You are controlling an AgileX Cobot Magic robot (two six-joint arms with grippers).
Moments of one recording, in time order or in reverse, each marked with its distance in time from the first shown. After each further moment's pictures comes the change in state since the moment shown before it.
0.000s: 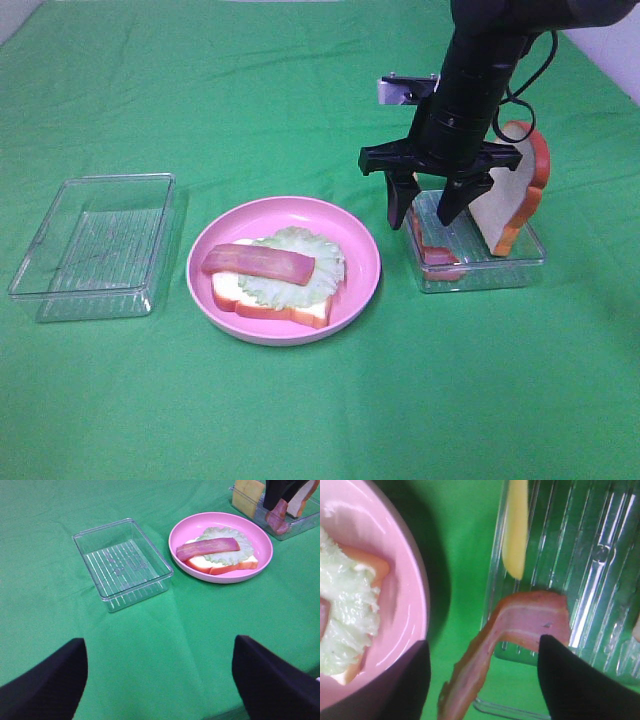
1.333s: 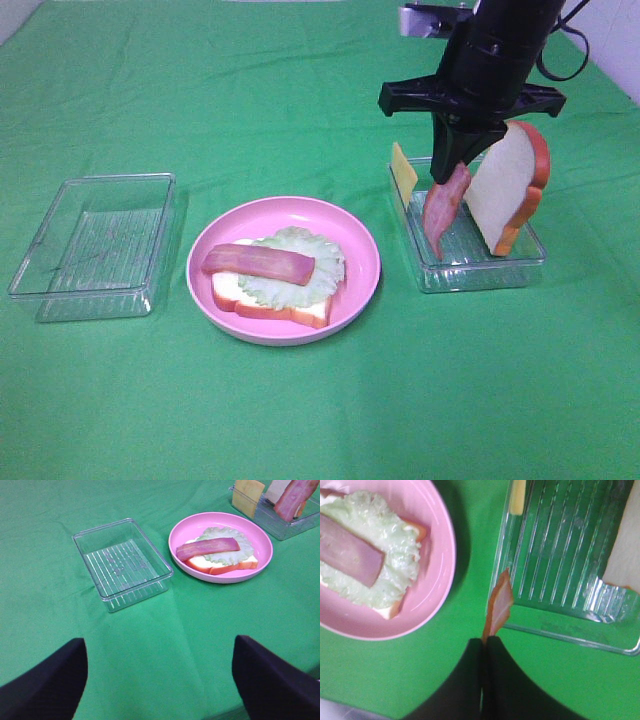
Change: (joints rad) left arm 0.000 0.000 0.000 0.000 0.000 0.001; right arm 0.000 -0.203 0.000 0.020 0.164 -0.016
